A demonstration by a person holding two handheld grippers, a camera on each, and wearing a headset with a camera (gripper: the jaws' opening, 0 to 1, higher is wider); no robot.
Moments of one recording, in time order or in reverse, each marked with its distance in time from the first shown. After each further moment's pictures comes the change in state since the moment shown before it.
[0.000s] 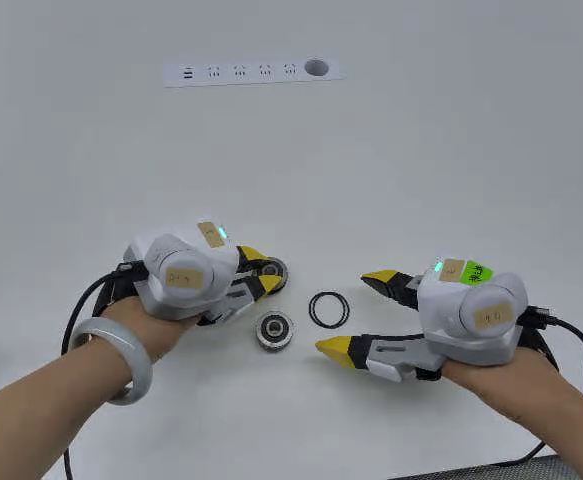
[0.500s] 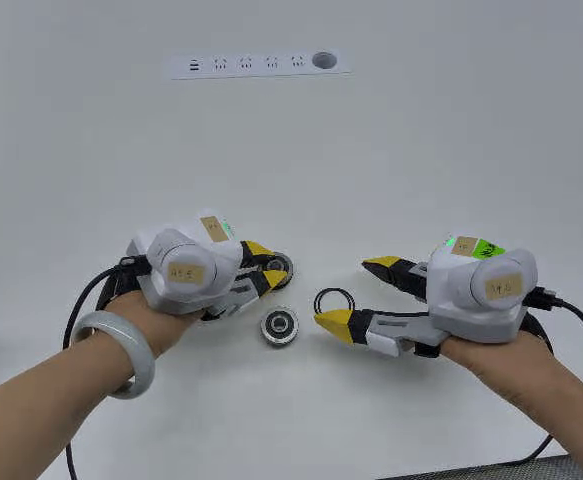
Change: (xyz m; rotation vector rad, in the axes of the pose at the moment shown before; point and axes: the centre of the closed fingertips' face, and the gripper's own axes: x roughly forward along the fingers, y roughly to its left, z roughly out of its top) left arm 0.000 0.001 -0.001 -0.009 -0.010 -0.004; right arm 0.009 -0.012 0.015 0.110 -0.055 -0.002
